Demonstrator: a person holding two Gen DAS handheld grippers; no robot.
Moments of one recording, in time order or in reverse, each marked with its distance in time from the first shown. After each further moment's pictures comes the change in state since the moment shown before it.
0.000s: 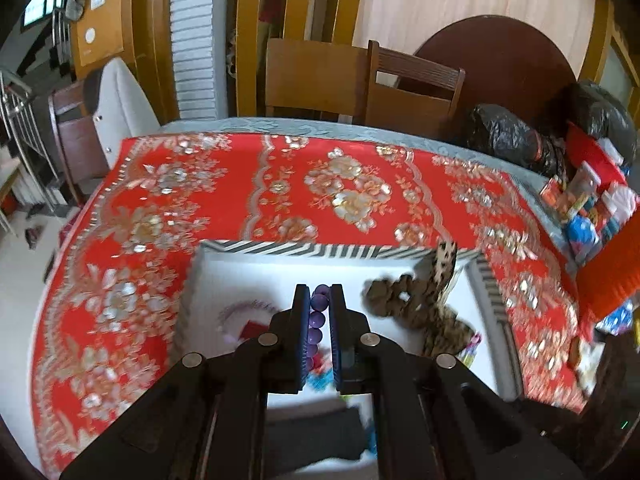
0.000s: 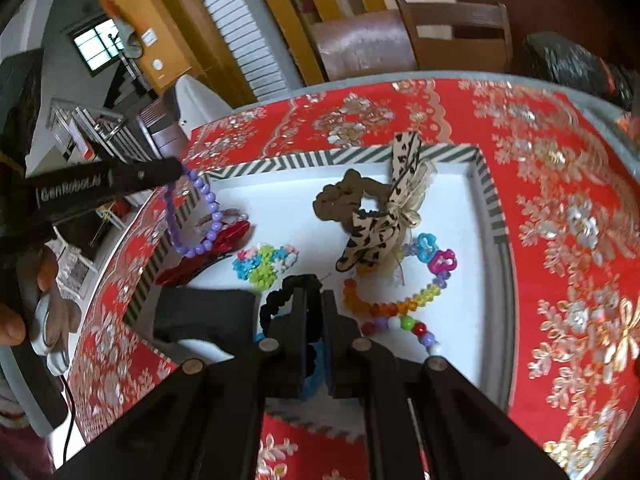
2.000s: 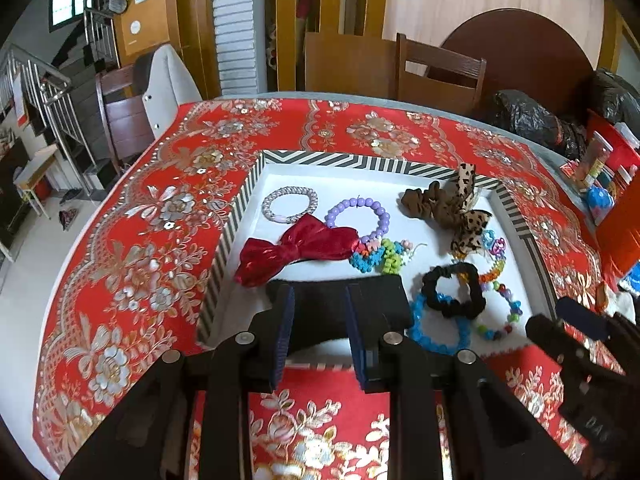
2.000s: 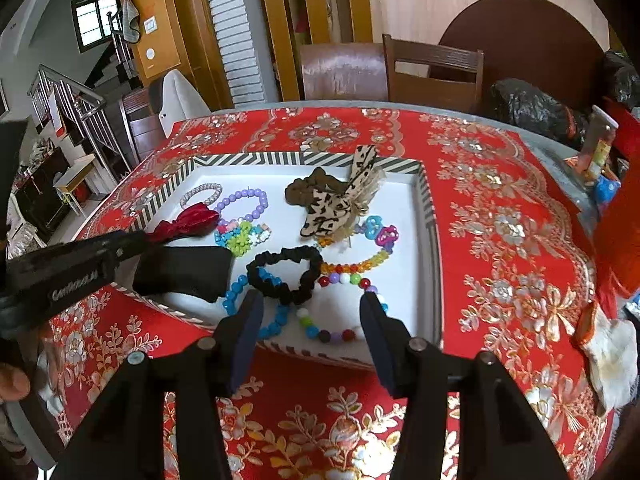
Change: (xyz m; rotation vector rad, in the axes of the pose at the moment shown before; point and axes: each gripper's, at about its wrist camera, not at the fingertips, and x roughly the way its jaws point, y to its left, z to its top) left arm -0.056 0.010 -0.111 -0.005 -0.027 0.149; right arm -0.065 0.020 -0.046 -0.144 -0.087 -0.200
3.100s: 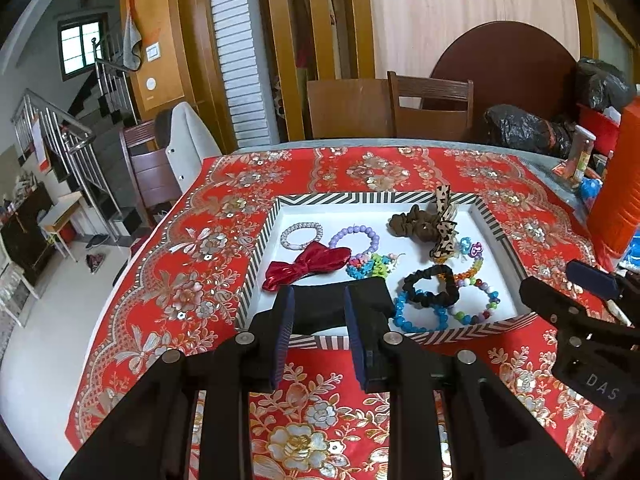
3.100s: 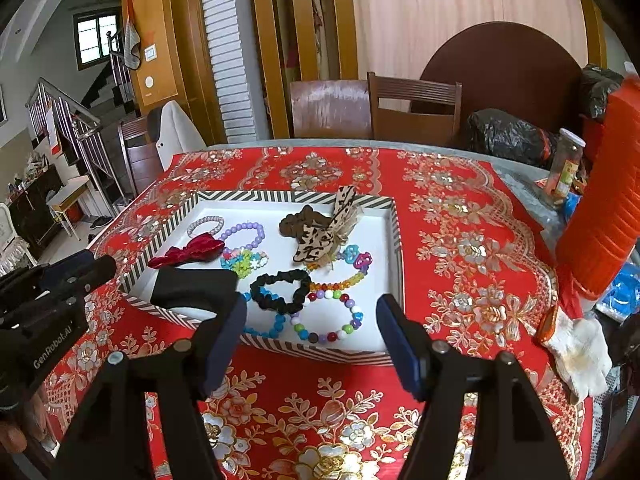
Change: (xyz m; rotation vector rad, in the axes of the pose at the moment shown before) left arm -0.074 -0.023 -0.020 0.077 -0.159 0.088; right arm -0.055 0.002 -0.001 0.000 -0.118 -0.043
